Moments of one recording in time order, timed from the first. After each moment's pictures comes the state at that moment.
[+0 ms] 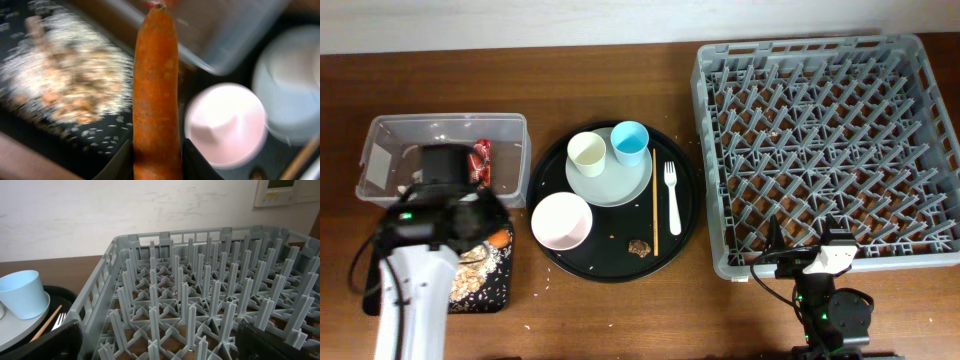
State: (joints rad) left arm 0.09 1.24 1.13 -1.10 -0.08 -0.53; right arm 0.01 0.01 0.01 -0.07 0.03 0.08
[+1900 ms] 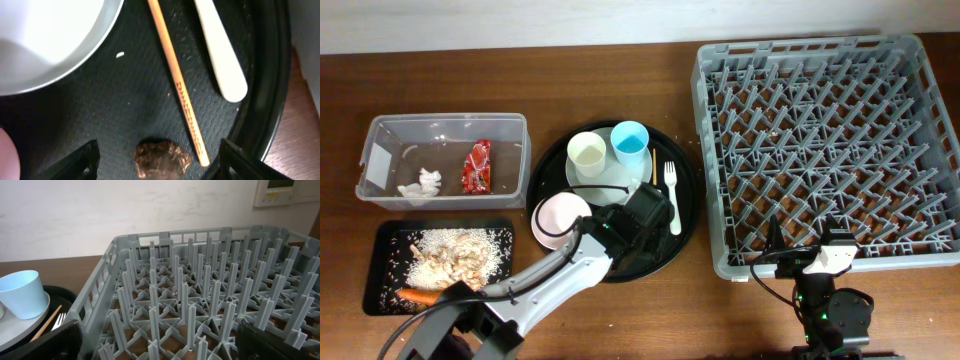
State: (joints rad) left arm -0.75 1.61 0.91 -0.44 -0.12 -0.39; right arm 0.01 0.01 0.01 -0.07 0.03 0.08
